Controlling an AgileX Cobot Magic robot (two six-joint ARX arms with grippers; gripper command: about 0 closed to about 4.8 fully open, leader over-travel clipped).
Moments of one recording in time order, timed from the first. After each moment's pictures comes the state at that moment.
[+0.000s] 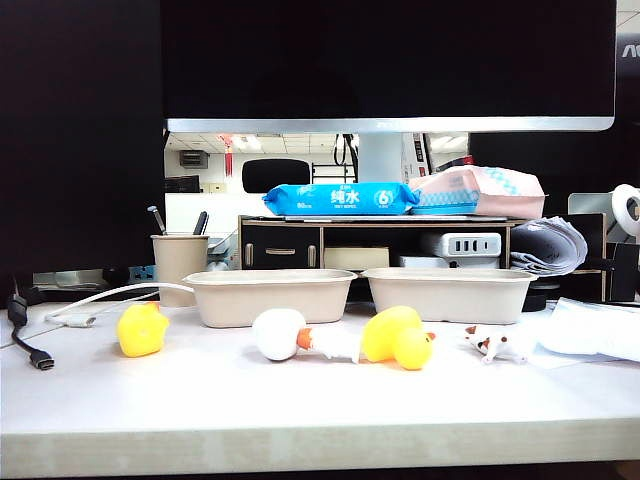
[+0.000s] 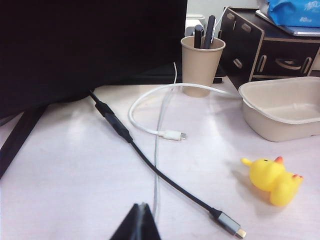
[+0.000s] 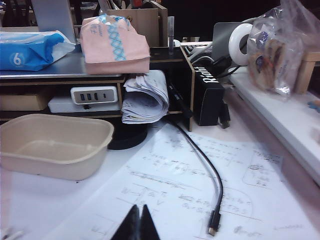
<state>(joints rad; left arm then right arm) -0.03 0.00 0.01 -0.13 0.04 -0.04 0.03 0.00 0.01 -0.01 0.04 0.03</state>
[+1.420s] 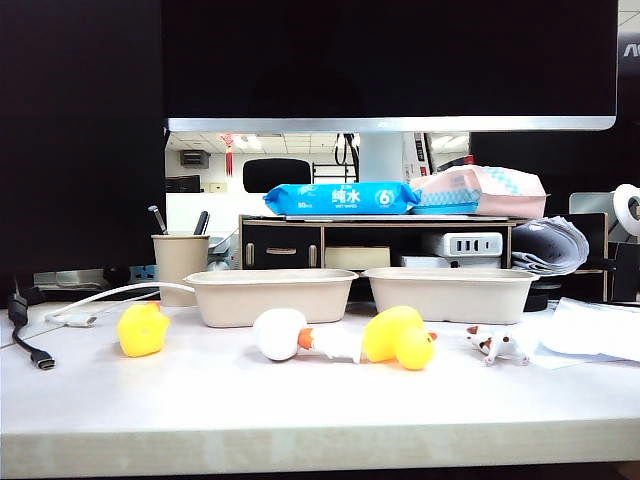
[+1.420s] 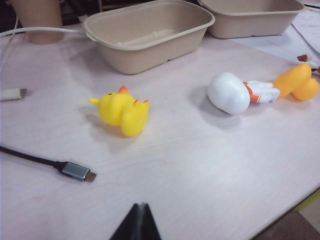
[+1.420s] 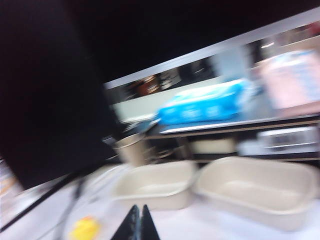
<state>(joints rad) -0.47 0.18 0.01 -0.14 0.05 -0.04 0.20 0.04 0.05 0.22 -0.33 0.40</state>
